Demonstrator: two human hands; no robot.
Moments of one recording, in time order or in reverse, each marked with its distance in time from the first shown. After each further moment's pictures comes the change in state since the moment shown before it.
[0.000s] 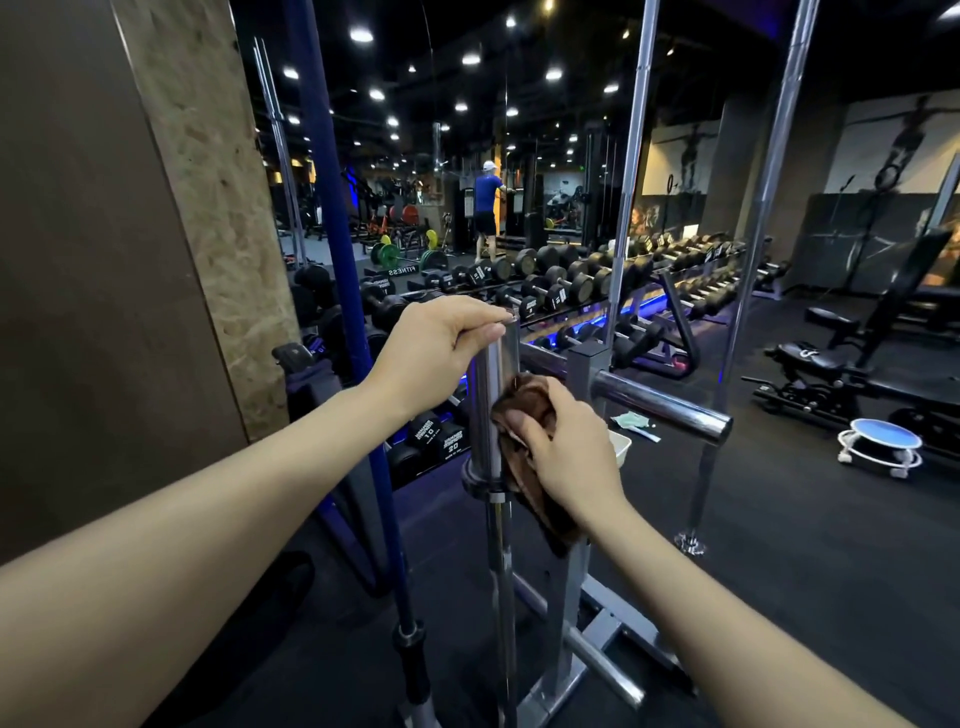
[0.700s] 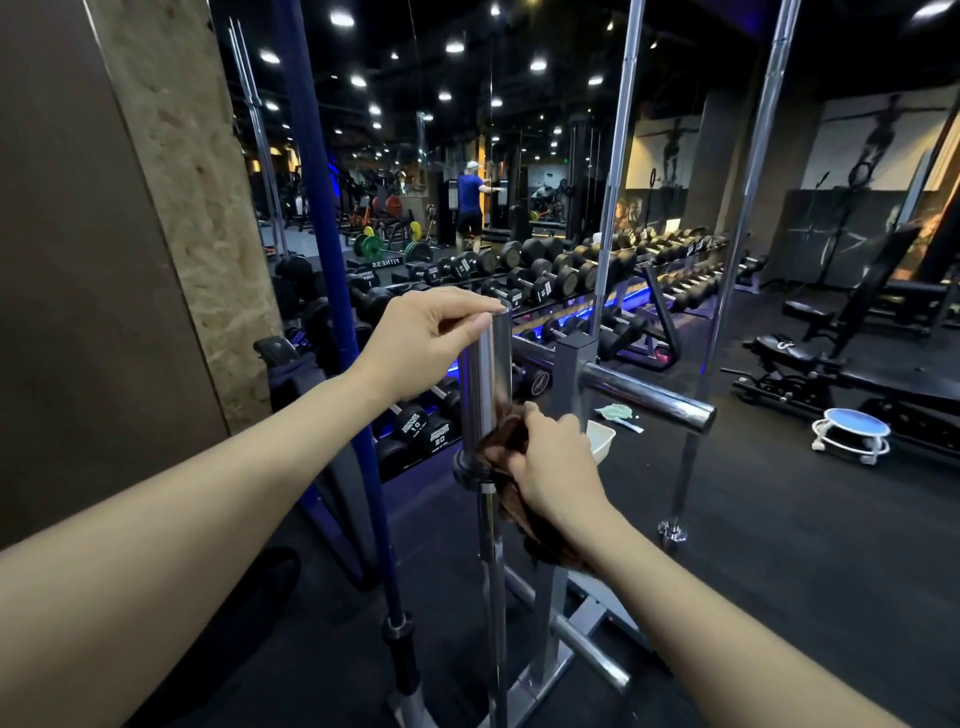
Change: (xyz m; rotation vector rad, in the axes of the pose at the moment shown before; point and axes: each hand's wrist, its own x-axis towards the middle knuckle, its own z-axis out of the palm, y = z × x) left_hand 0.000 -0.007 0.000 -0.202 -0.040 -0.092; right_hand -0.010 -0.001 0.010 -0.274 -0.205 0.148
